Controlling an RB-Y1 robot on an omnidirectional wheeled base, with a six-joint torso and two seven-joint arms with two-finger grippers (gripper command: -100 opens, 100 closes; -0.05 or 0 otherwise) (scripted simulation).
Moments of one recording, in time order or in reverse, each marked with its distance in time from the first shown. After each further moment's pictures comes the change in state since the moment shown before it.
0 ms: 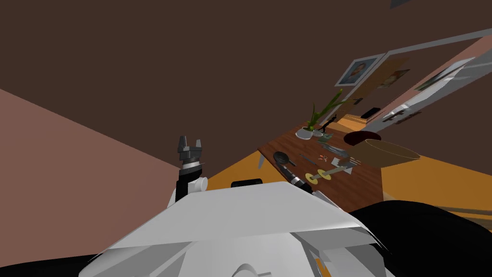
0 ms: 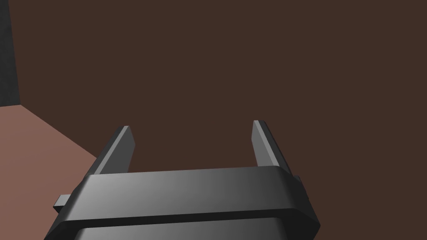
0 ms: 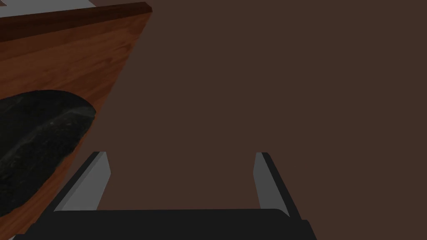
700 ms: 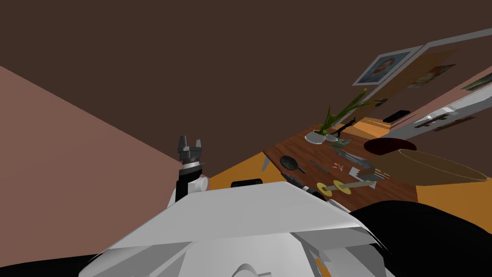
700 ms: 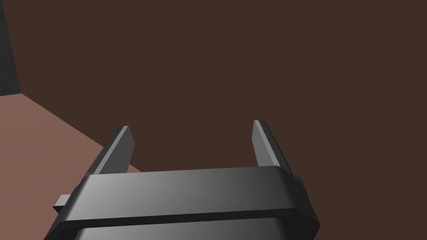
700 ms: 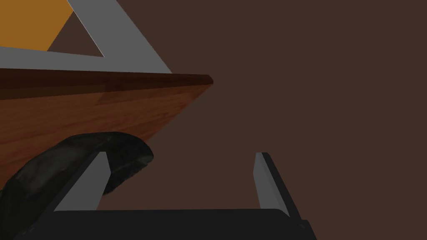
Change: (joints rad) left arm 0.000 0.000 0.000 0.000 0.000 0.000 0.000; right arm 0.043 -0.133 0.027 0.170 0.109 0.011 0.035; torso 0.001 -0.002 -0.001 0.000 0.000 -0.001
